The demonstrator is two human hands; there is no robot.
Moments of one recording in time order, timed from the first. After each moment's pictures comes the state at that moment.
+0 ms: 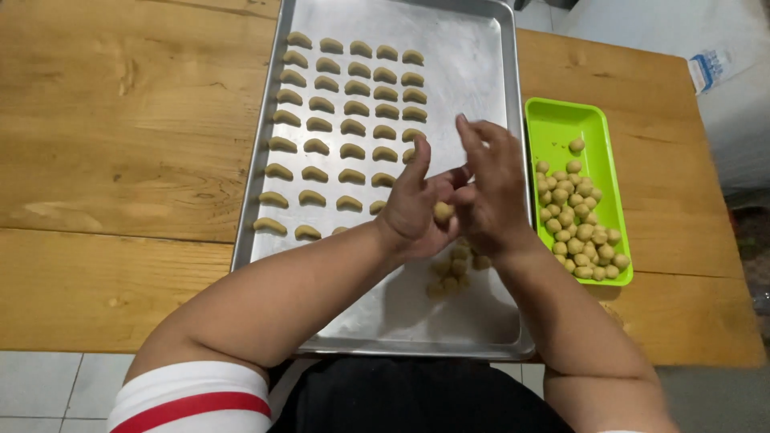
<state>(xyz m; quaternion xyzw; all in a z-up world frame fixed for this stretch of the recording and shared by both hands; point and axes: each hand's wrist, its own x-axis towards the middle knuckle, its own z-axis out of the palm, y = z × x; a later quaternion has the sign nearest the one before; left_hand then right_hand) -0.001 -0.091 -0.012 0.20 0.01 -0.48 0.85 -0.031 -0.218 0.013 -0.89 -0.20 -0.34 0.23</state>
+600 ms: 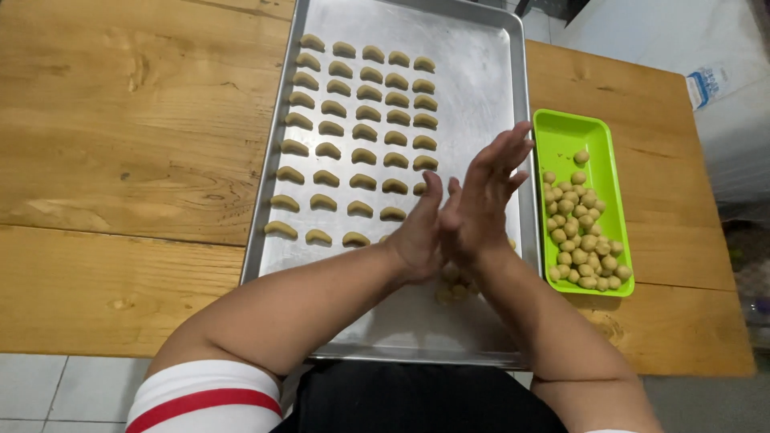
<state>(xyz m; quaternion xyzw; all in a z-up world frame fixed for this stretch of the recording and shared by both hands) -0.031 -0.064 -0.013 0.24 -0.08 -0.45 0.86 -0.028 -0.182 -0.030 -0.95 0.03 -0.23 0.22</state>
